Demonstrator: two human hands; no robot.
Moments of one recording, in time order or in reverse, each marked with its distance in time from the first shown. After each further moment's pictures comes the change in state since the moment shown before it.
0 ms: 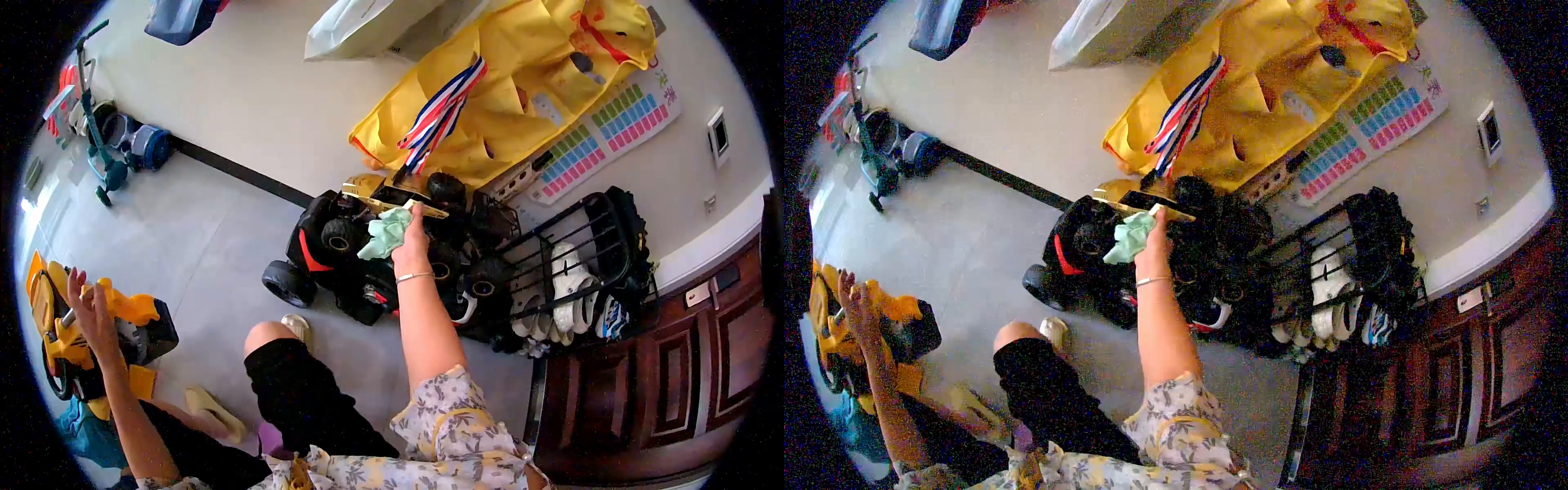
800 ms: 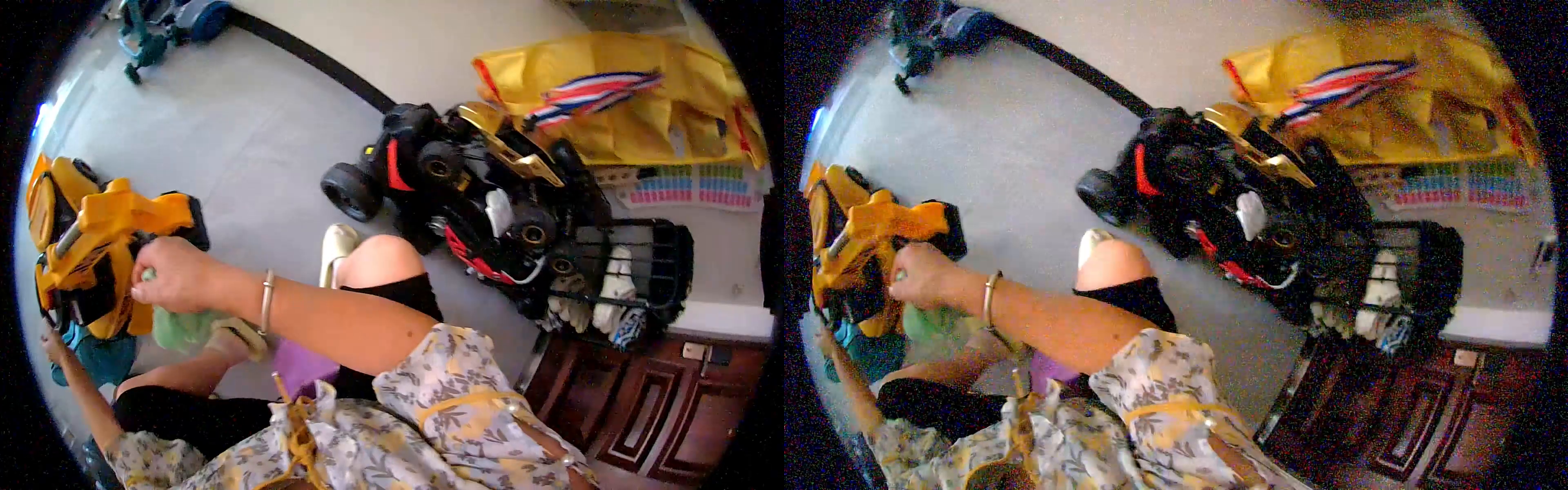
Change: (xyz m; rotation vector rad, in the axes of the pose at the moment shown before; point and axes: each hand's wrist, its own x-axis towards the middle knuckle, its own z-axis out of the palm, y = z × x) left_hand 0.009 -0.296 -0.353 0.315 0.453 -0.592; right_hand -0.299 0.280 0.182 -0.864 -1.535 0.141
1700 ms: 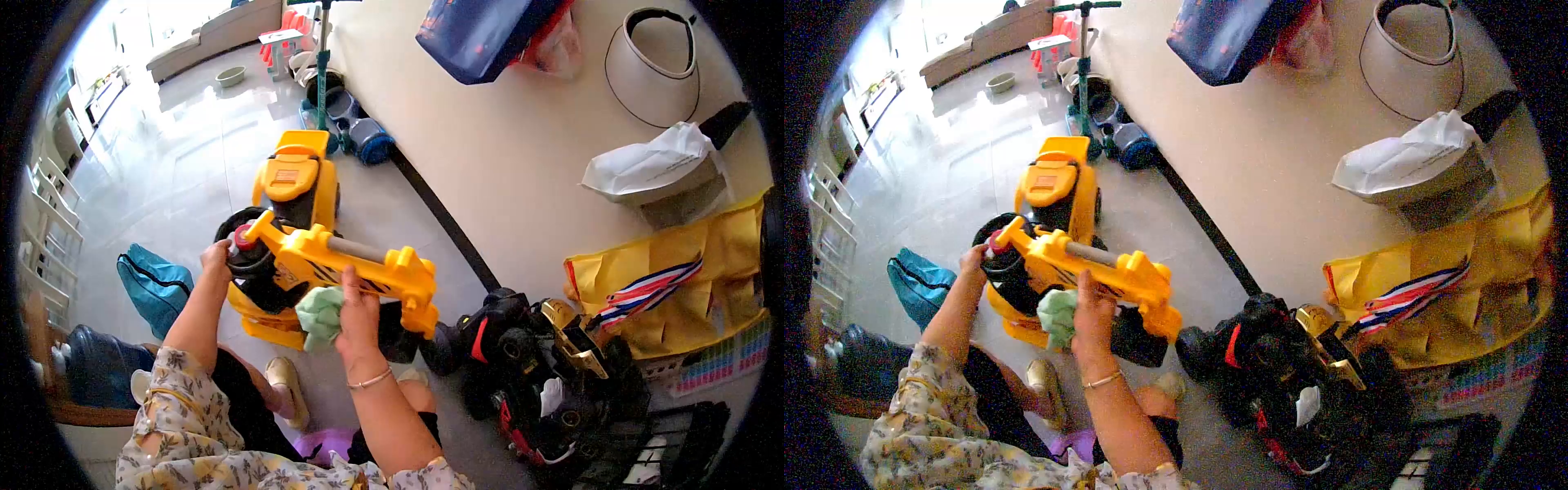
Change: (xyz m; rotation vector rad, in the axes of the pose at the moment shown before) left_hand -0.170 0.136 0.201 -0.647 -0.155 -0.699; right_hand -0.002 0.006 -0.051 0.814 0.651 0.128
